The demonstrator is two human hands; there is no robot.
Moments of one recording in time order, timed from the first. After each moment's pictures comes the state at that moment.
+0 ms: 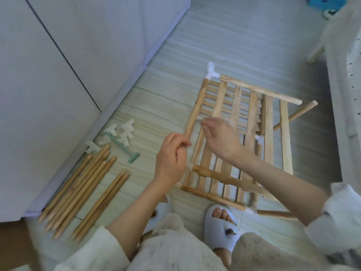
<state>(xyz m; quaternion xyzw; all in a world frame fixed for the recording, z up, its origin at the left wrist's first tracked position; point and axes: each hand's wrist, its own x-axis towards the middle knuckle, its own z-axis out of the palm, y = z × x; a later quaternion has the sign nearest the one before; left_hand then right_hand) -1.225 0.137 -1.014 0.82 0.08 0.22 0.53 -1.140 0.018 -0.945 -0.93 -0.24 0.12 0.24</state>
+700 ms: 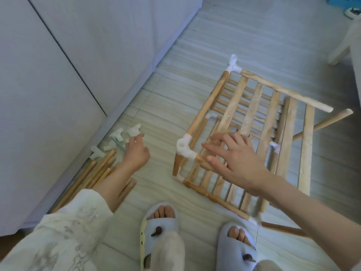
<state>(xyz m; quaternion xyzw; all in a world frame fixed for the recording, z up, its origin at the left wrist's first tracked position) -1.187 0.275 -1.106 0.88 0.32 -0.07 0.33 -1.128 0.003 -0.982 -0.90 -0.42 0.07 0.10</state>
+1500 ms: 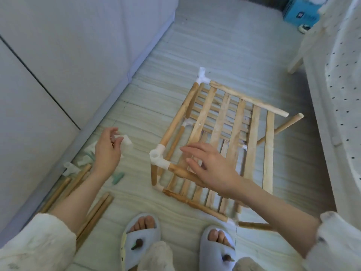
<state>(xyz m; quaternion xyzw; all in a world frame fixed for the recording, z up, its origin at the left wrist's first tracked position) -1.177 0.274 -1.064 0.85 0.28 0.19 0.41 -1.134 0.001 -0.967 -0.89 -0.36 0.12 0.24</state>
